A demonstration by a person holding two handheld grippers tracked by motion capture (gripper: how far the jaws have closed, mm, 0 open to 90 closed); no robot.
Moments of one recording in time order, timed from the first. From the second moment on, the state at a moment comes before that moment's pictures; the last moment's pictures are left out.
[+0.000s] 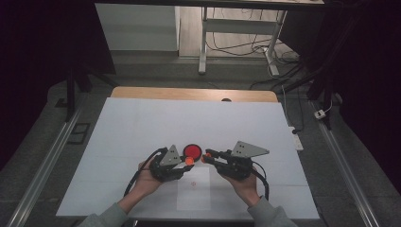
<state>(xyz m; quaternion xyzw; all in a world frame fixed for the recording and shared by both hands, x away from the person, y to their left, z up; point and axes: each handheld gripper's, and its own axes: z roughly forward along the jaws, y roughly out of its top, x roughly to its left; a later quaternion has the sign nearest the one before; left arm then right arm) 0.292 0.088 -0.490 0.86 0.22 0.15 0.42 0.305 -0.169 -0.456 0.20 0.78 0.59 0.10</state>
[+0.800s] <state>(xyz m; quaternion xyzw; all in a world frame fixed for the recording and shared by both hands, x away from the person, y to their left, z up) 0.294 0.066 -0.486 0.87 0.20 0.14 0.43 0.305 -0.168 -0.457 0.20 0.78 0.59 0.10</state>
